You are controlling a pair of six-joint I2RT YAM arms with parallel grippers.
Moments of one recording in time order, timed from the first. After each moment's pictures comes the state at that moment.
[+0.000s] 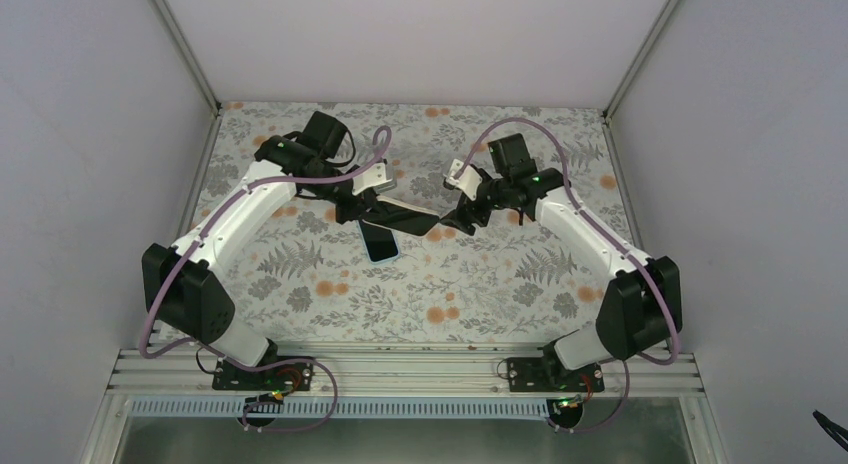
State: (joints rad) left arm -0.44 1.54 1.46 -1.07 0.71 0.77; right arm 0.42 1.47 1.19 -0.64 -0.50 -0.67
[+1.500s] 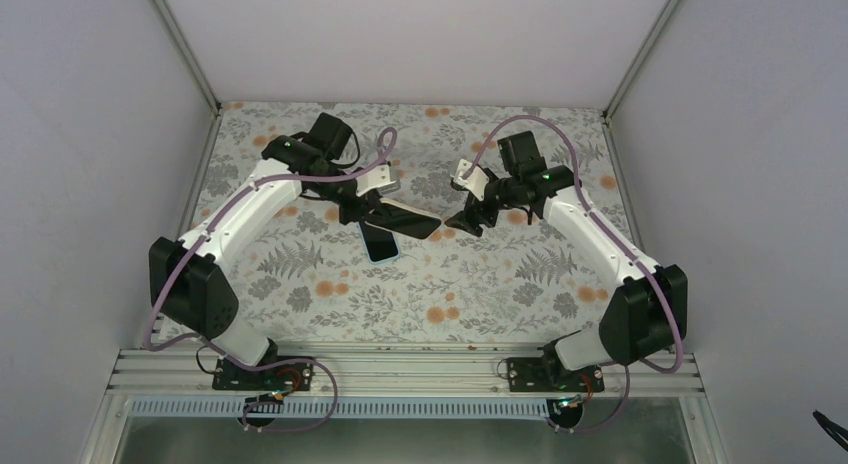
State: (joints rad) left arm -0.45 1.57 1.46 -1.07 0.71 0.77; right arm 0.38 1.44 1.21 -0.73 -0.57 -0.73
